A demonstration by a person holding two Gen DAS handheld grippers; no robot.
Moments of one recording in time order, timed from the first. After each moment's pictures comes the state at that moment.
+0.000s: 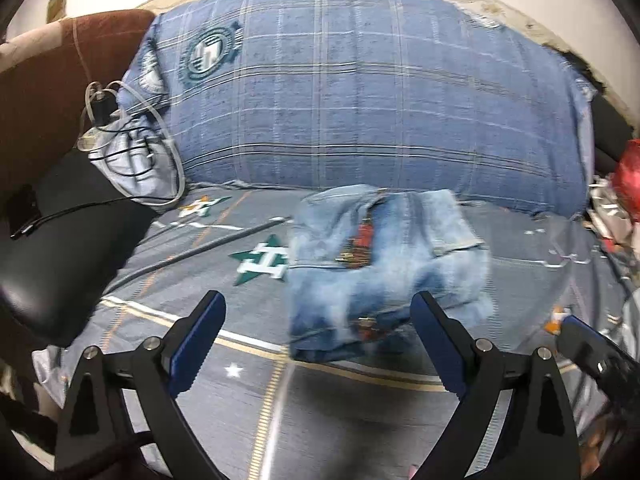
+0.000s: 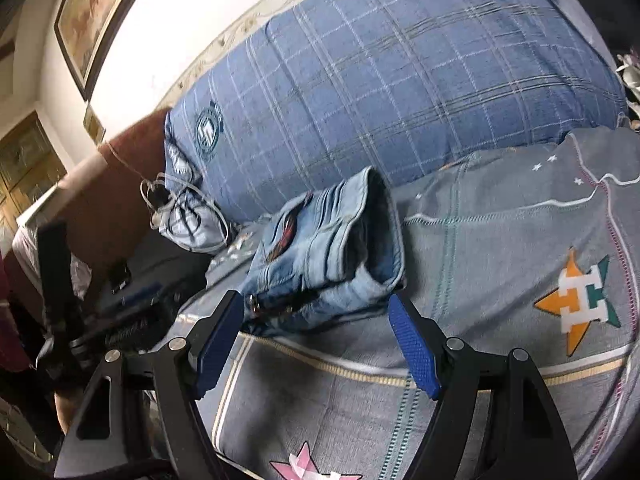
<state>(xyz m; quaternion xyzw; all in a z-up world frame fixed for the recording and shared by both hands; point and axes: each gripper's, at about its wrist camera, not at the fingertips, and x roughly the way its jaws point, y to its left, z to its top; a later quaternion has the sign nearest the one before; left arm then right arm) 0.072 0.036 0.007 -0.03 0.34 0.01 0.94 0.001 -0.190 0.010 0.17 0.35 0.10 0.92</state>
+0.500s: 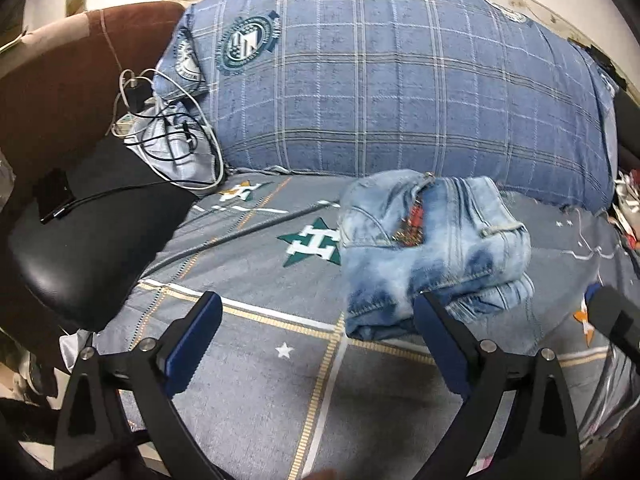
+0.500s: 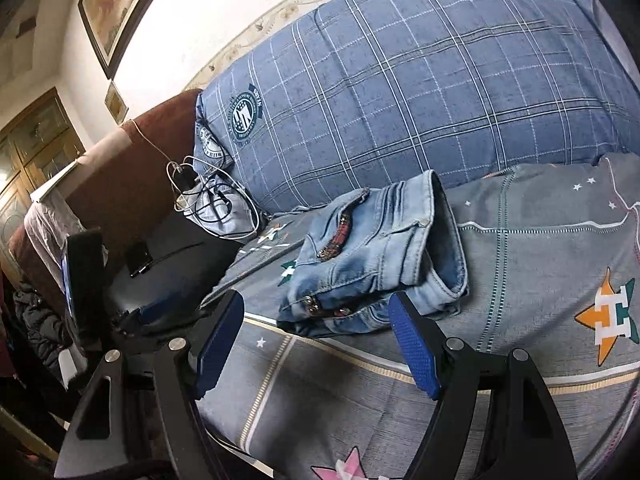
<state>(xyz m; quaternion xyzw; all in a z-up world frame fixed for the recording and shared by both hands) 0.056 0.060 0.002 -0.02 0.35 0.04 0.93 0.011 -0.137 0.026 0.15 0.35 0.13 0.92</state>
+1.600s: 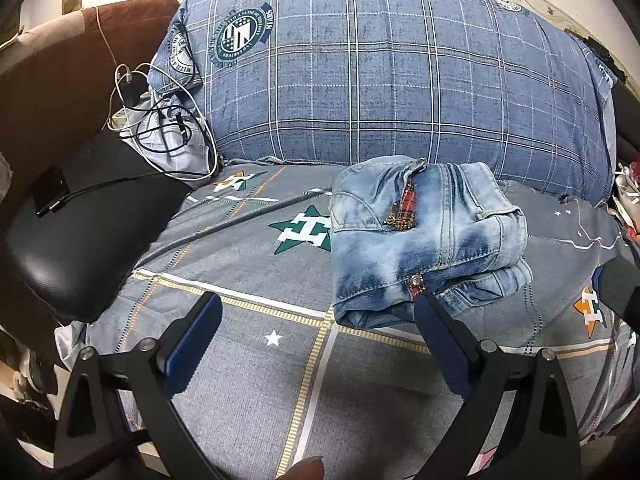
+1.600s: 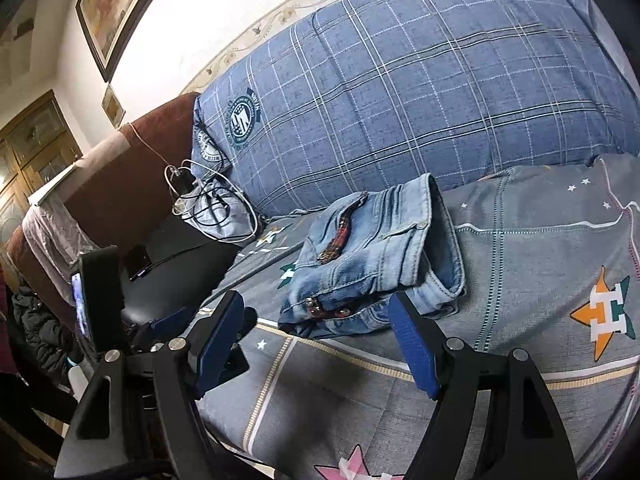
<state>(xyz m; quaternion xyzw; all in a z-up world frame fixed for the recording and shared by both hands) 0.055 0.054 -0.008 -0.01 0.36 0.04 0.93 0.009 -0.138 0.028 0.15 0.34 0.12 0.92</state>
